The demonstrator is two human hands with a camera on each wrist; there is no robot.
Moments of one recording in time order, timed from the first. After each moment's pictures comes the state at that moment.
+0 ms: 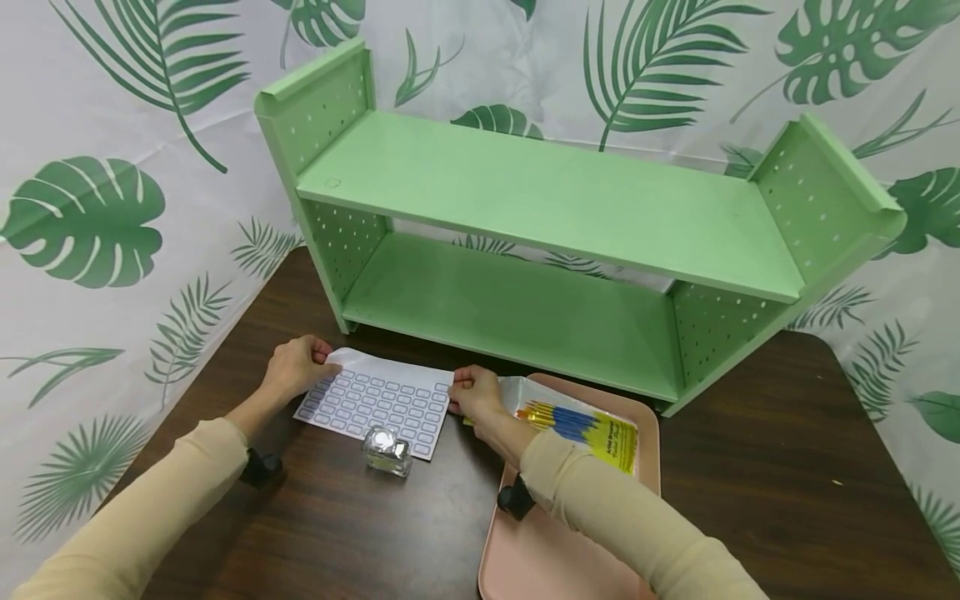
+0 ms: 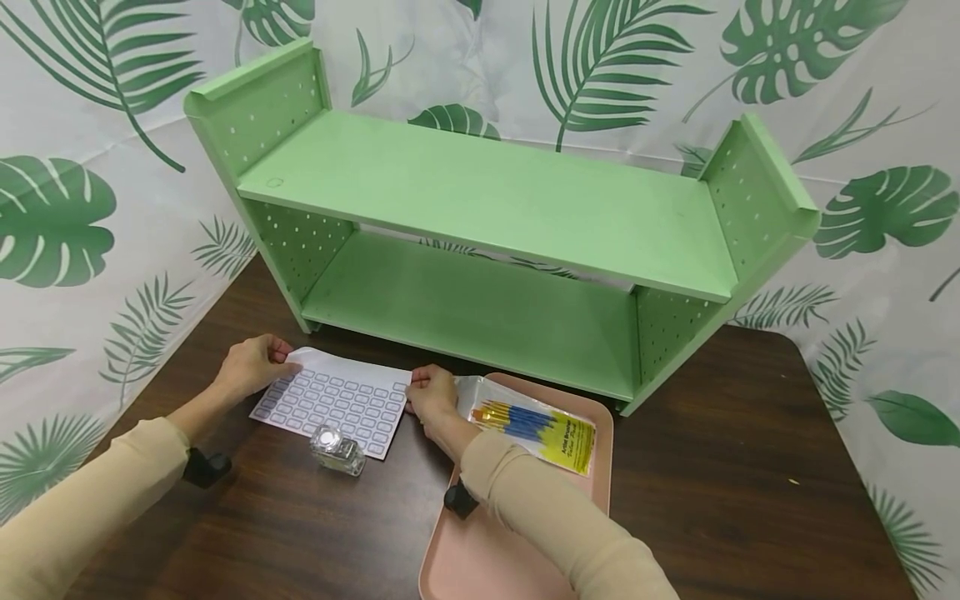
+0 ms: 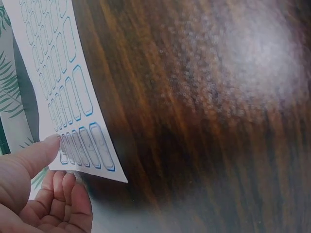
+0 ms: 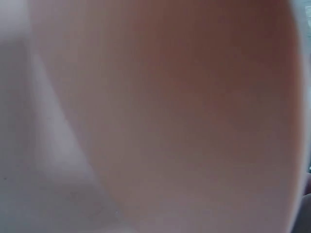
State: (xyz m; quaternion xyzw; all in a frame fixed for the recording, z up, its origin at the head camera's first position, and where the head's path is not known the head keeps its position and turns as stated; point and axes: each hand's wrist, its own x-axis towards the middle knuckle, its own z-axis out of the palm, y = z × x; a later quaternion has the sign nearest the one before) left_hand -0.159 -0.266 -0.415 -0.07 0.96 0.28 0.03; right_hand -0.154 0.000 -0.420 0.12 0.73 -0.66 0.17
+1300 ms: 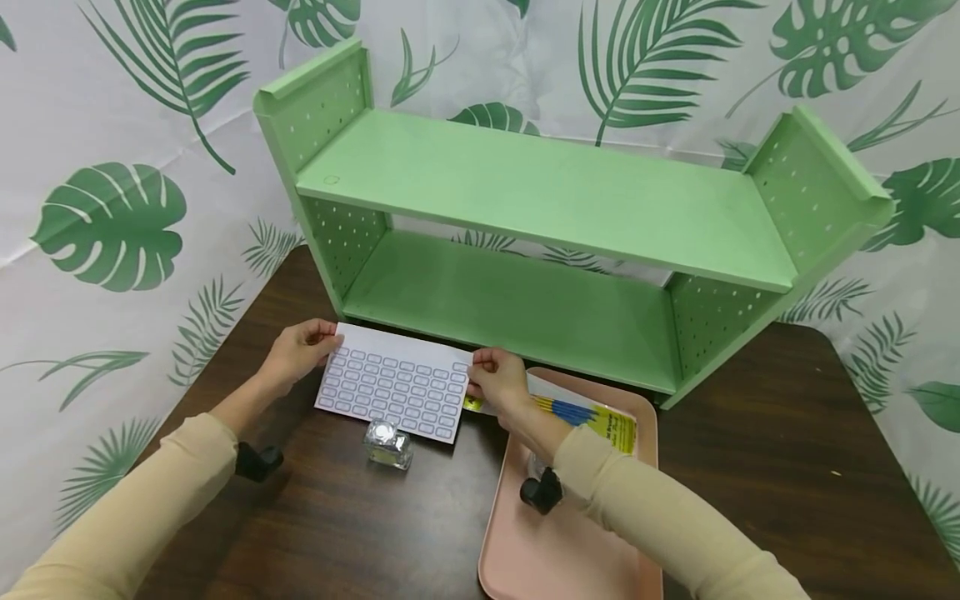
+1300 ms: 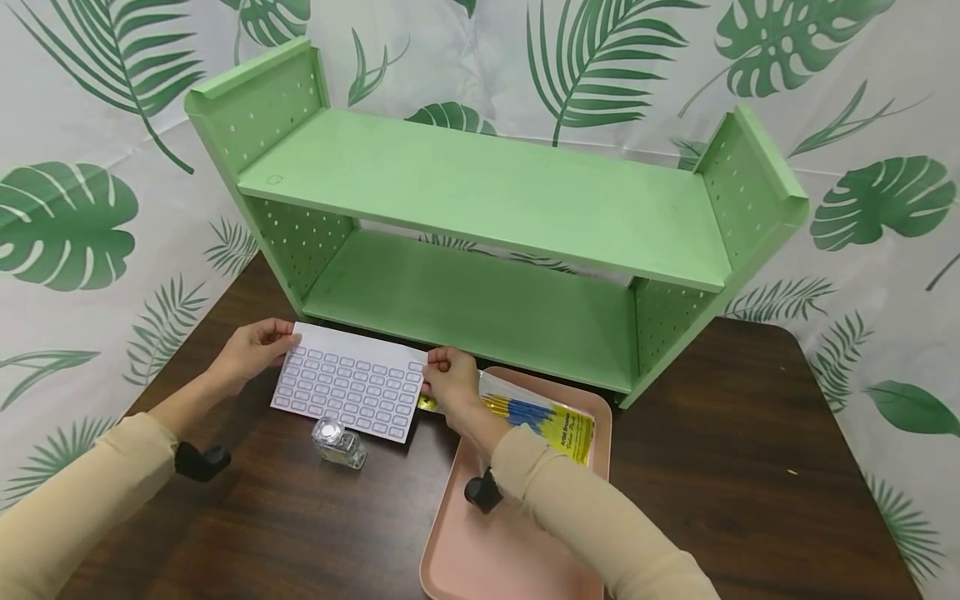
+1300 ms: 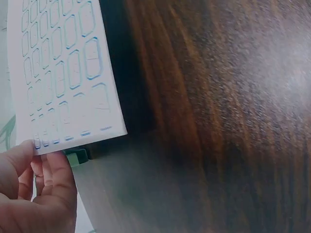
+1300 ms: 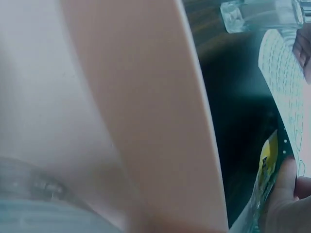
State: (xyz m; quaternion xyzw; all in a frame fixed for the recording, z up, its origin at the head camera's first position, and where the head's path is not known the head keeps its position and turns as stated) left_hand -0.156 -0.261 -0.397 -0.05 0.87 0.49 0.05; right_hand -0.151 0.029 -0.389 0.10 0.73 -0.66 0.14
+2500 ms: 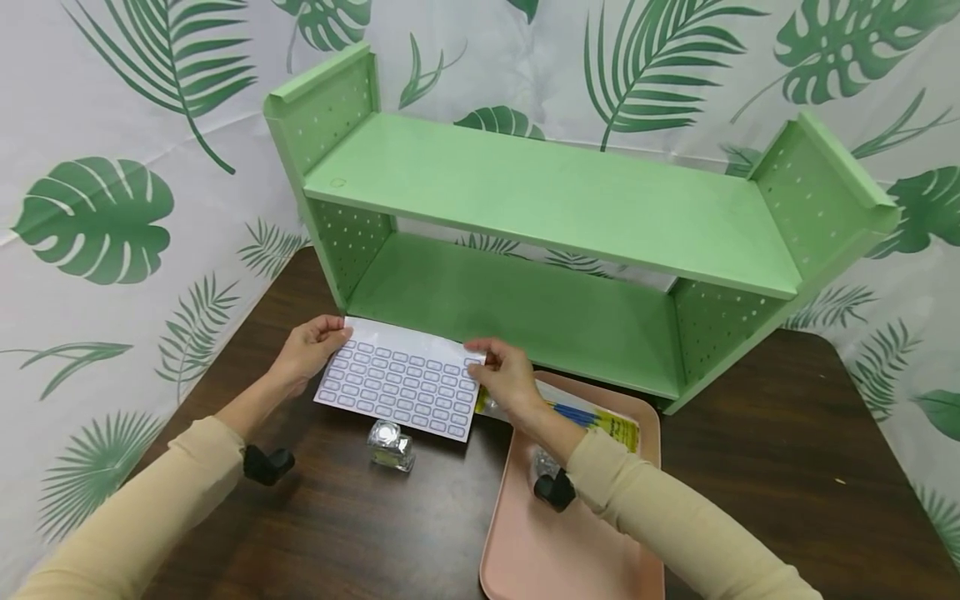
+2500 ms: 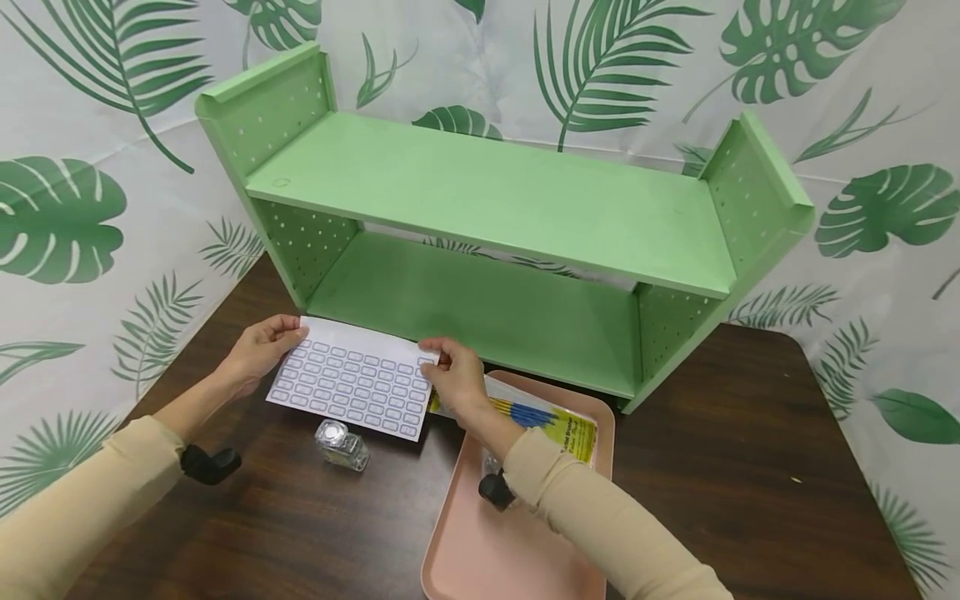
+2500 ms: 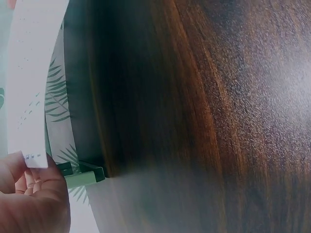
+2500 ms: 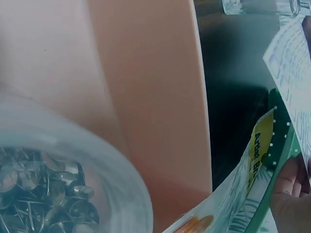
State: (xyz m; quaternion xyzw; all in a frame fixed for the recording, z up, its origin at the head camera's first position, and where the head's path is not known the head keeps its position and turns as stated) left_hand -0.152 -0.248 -0.391 -0.06 0.81 0.58 0.04; right_hand -0.149 0.037 -0.375 -0.04 0.78 -0.62 0.10
